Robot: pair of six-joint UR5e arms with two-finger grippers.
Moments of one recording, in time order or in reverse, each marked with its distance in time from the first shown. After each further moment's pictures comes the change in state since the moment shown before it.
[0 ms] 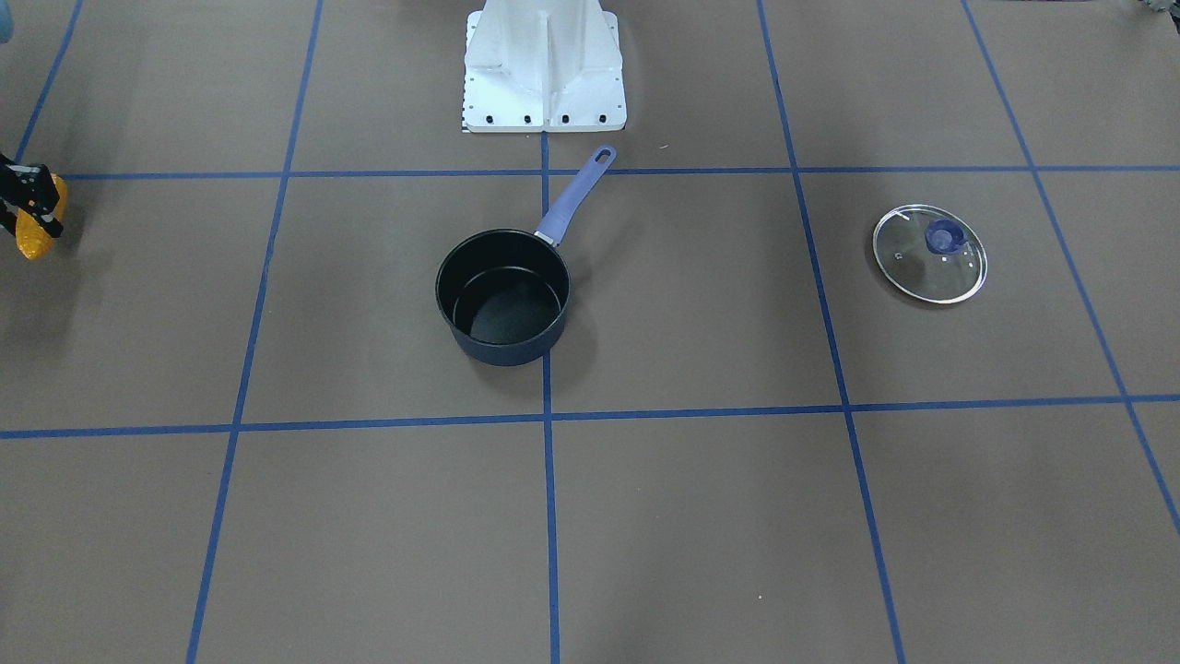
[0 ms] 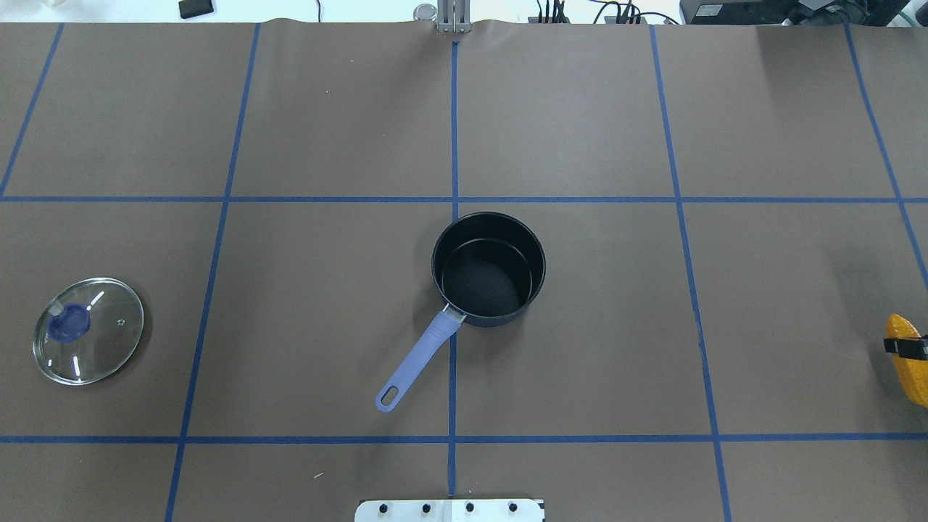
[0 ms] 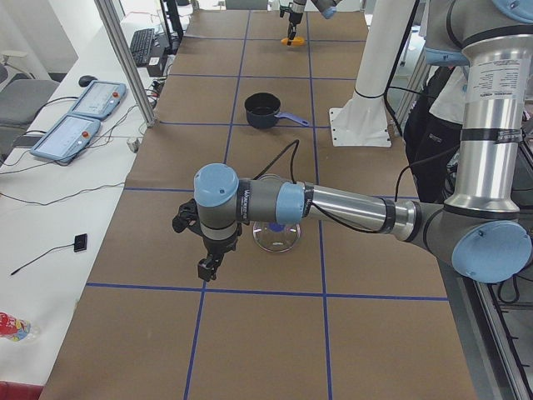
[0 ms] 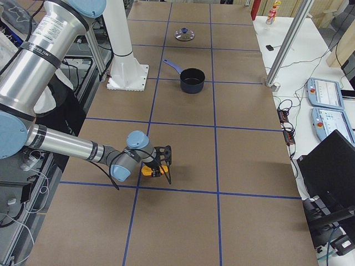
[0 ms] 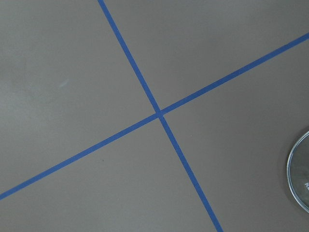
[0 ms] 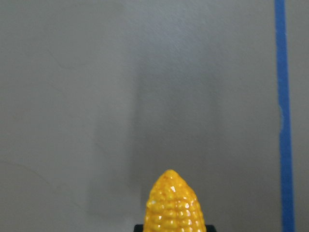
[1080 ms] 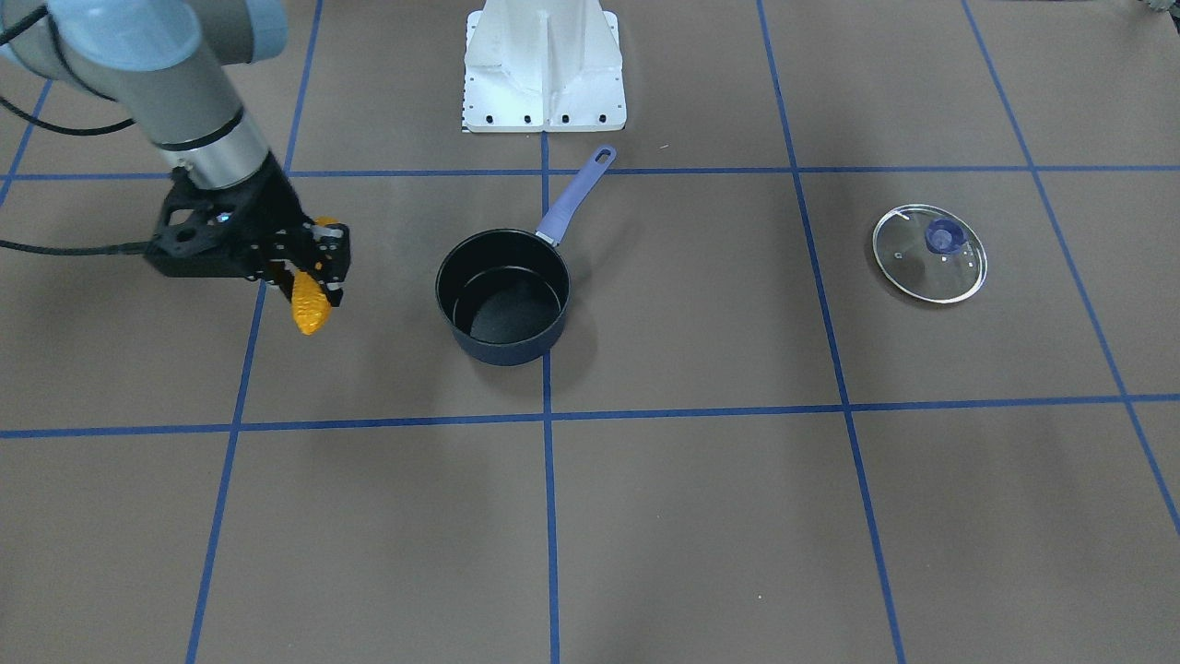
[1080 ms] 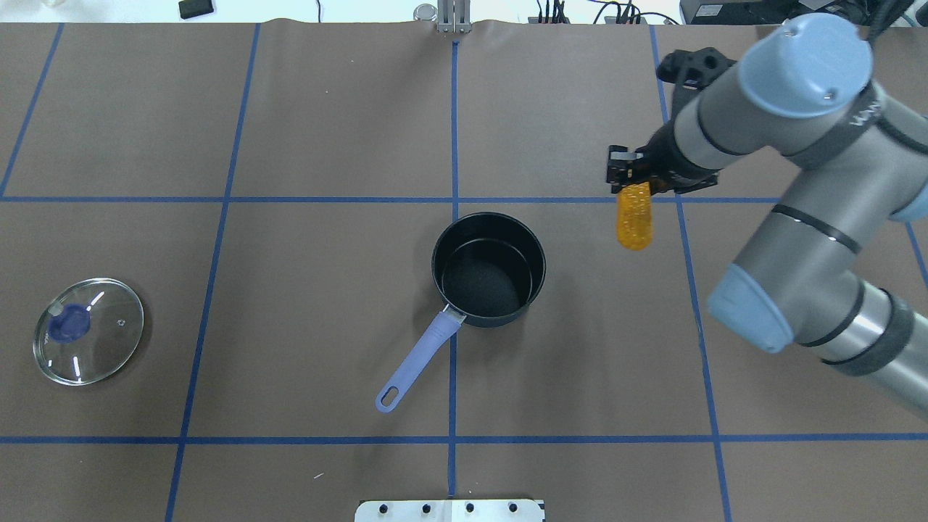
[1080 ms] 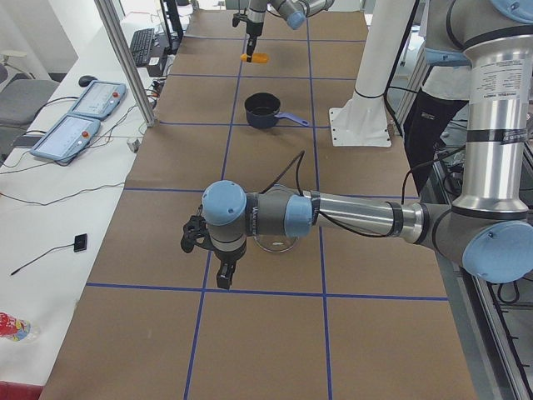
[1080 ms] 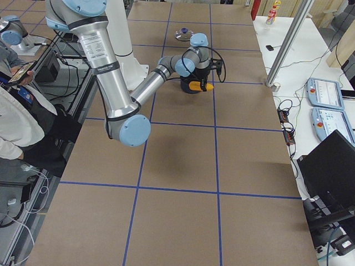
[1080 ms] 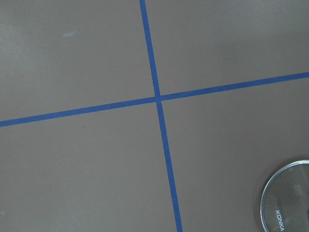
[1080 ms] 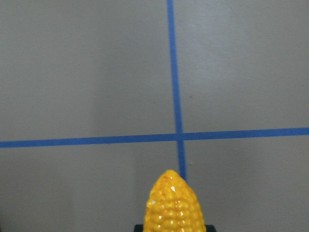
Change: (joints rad) left arm 0.002 0.047 0.015 -0.025 -0.078 -0.212; right arm -0.113 0.947 0.216 -1.149 -0.056 0.291
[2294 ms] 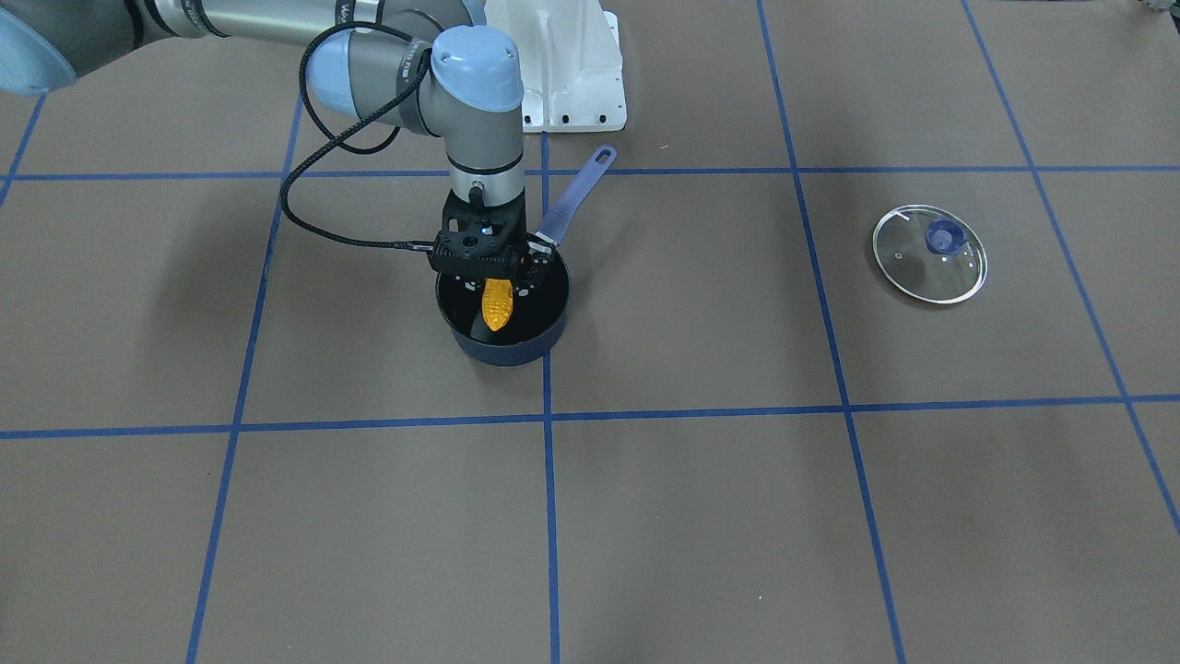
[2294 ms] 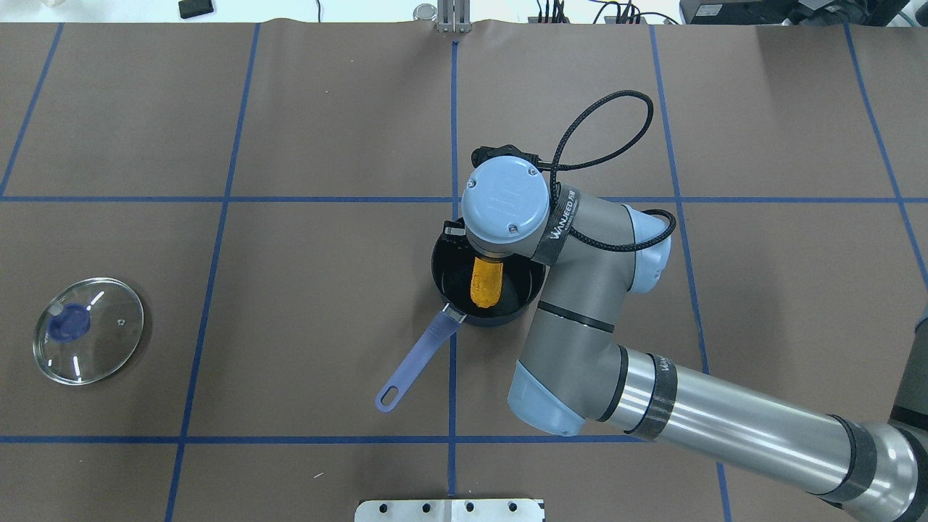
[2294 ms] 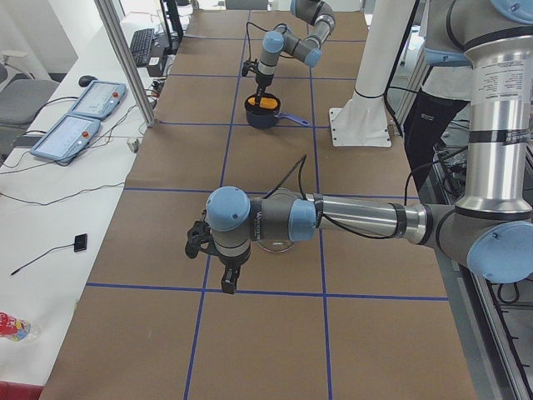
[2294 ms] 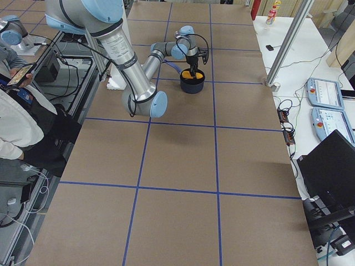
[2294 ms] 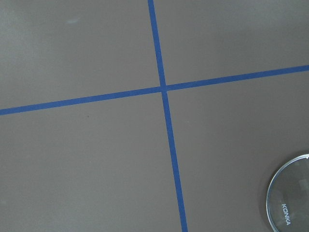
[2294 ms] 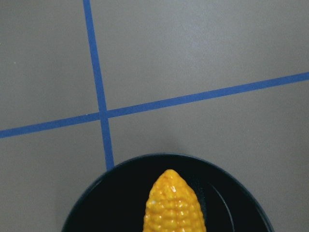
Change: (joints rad) left arm 0.000 0.019 0.002 0.000 0.007 0.004; right arm -0.272 0.238 -0.298 0.018 -0.282 0.184
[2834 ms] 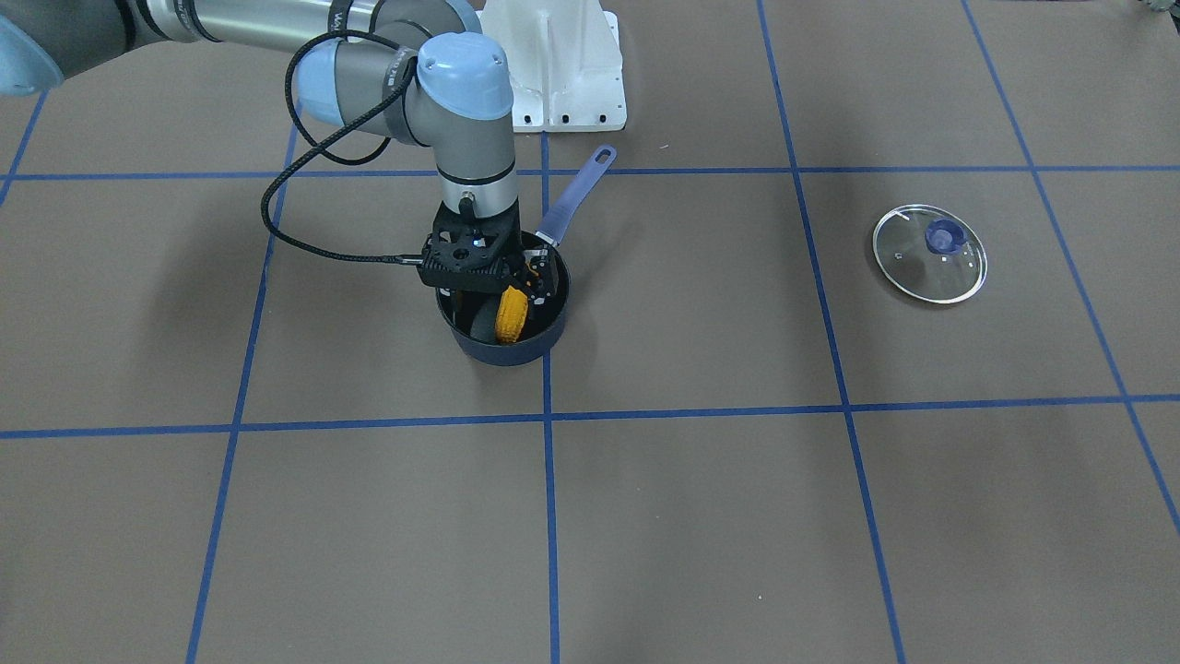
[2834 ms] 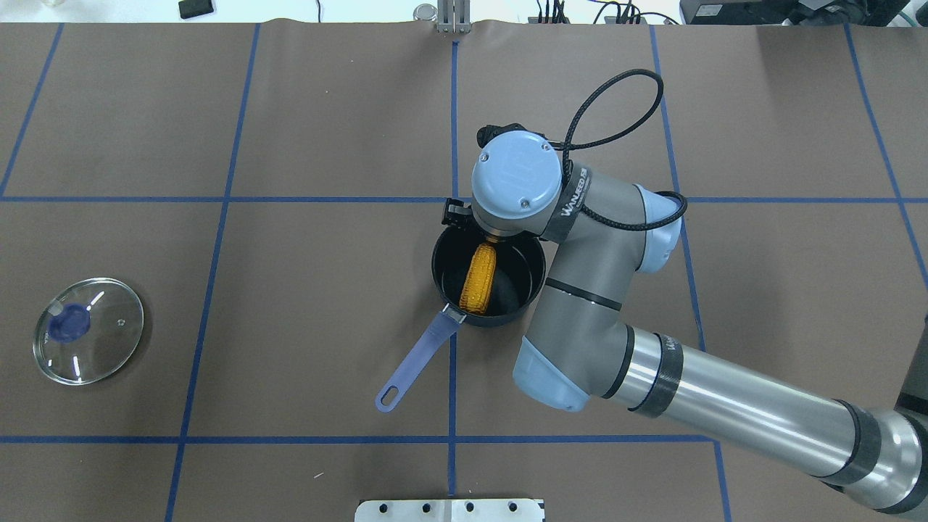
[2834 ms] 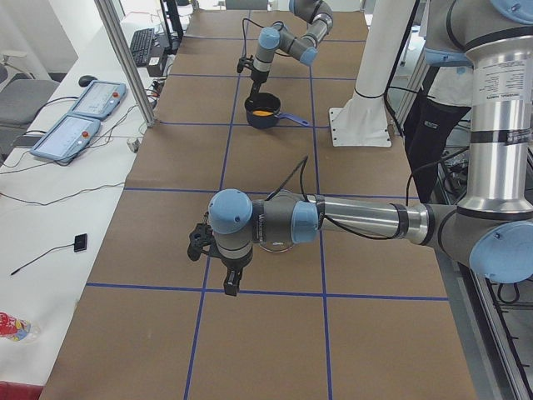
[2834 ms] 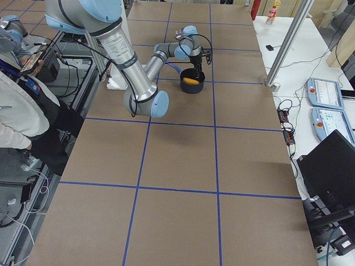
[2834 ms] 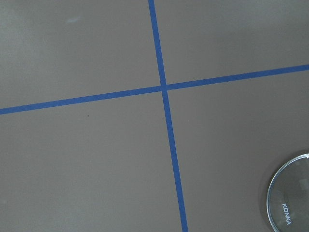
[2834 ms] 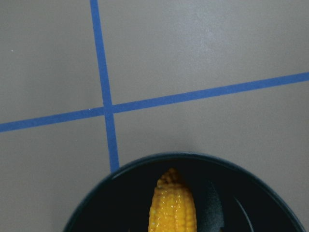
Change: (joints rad) left arm 0.000 0.020 -0.002 0.000 -0.004 0.001; right arm 0.069 -0.004 0.015 -0.004 0.056 -0.042
